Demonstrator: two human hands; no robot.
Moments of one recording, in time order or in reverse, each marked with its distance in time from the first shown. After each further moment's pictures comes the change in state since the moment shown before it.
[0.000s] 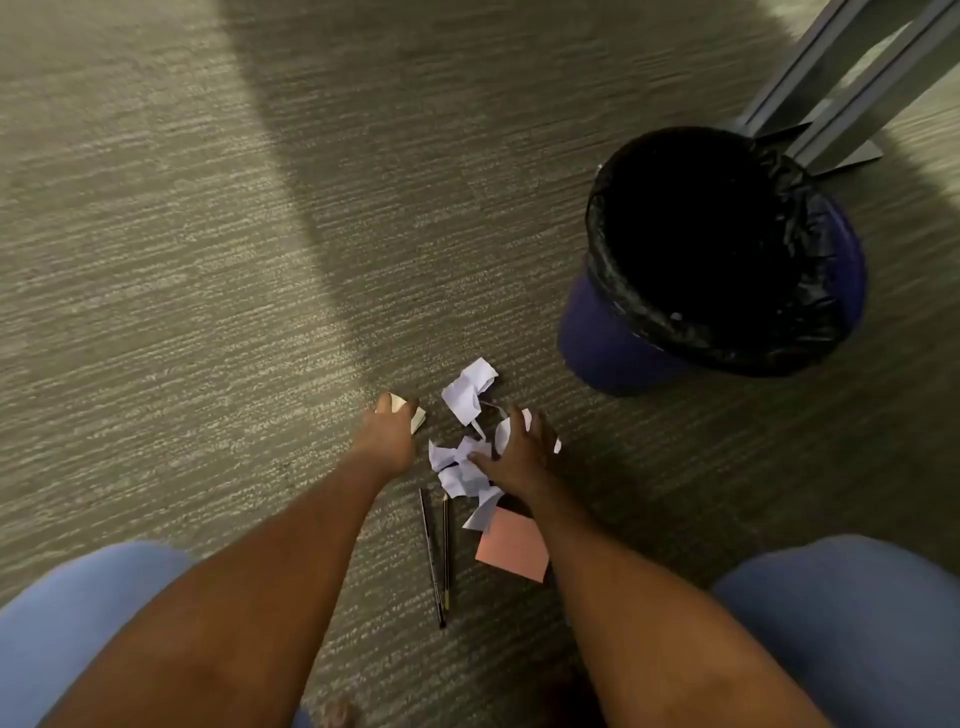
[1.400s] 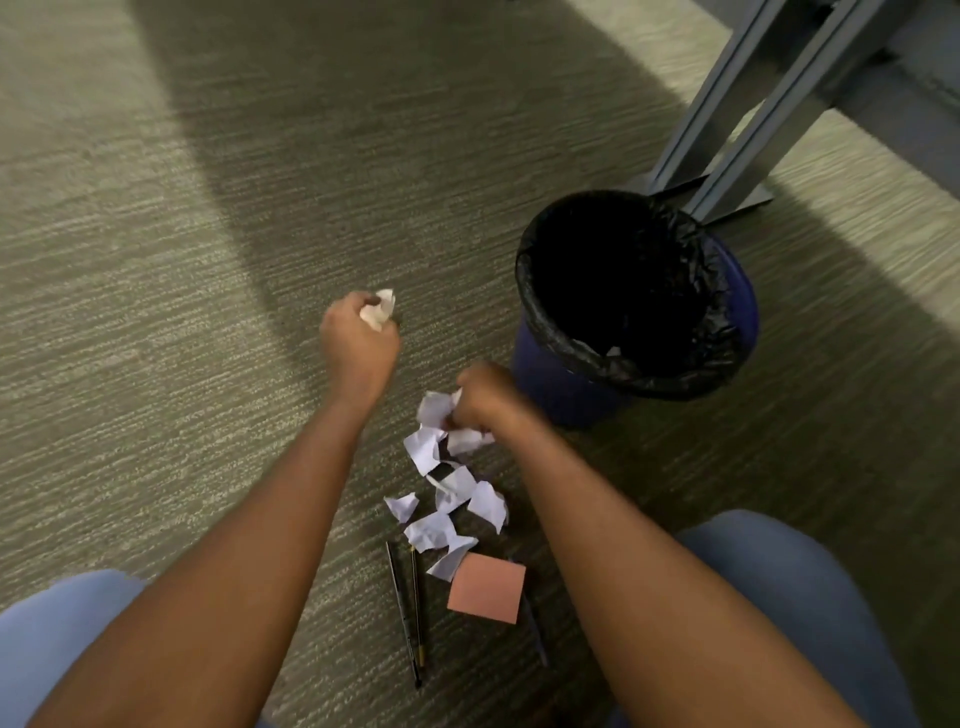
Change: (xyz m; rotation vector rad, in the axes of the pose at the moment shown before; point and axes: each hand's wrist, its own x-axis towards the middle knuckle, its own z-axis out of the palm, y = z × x) left_hand -0.001 0.086 -0.157 -0.795 0.756 0.069; right_hand -0.027 -0.104 -0.157 -0.026 -0.045 -0.062
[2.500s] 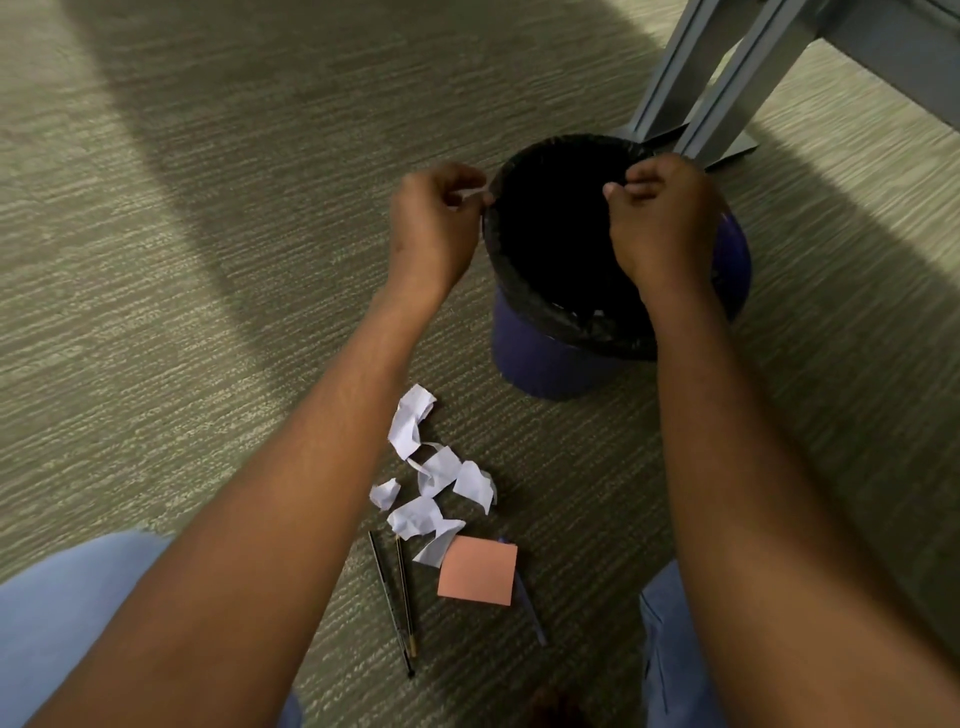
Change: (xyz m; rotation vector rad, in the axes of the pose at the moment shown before) left_hand 0.005 0.110 0.059 -0.222 -0.197 0.287; right_hand 0.002 0.081 -0.136 0.448 0.980 -0.062
